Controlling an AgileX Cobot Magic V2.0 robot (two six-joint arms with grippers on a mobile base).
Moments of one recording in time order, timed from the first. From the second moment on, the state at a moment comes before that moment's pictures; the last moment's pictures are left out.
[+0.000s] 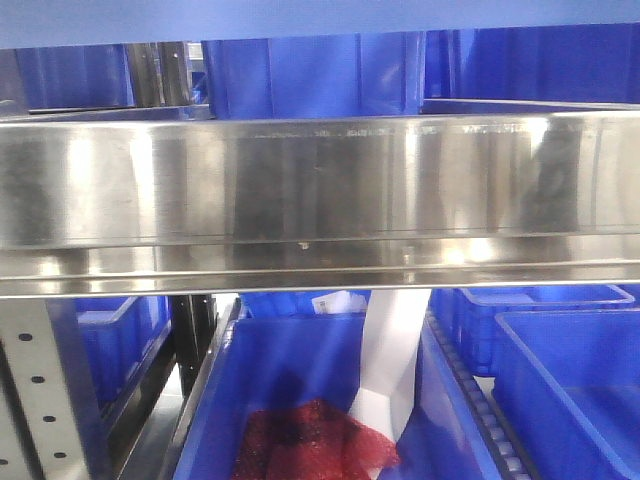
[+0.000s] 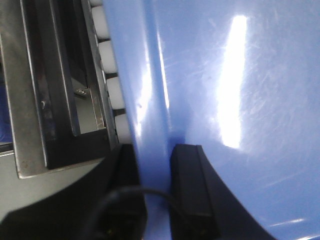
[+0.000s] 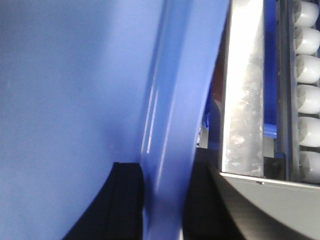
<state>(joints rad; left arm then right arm) -0.56 1.35 -1.46 -0.03 1.27 -0.31 0.63 1.30 -1.41 -0.25 1.25 0.50</state>
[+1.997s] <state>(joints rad) -0.61 1.53 -1.73 0.05 1.22 -0.23 0.38 1.28 -1.39 -0.13 0.99 0.28</state>
